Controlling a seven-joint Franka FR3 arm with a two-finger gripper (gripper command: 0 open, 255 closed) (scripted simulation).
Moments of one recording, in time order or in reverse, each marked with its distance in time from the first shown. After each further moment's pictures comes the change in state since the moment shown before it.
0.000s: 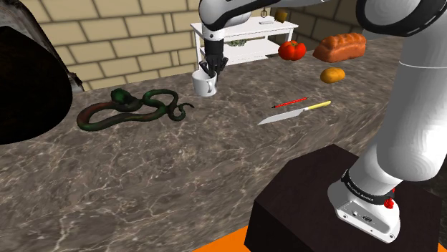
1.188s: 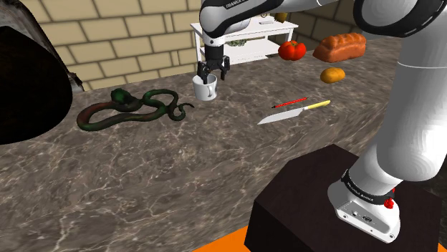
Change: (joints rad) arm 0.000 0.012 0.000 -0.034 0.000 0.046 -0.002
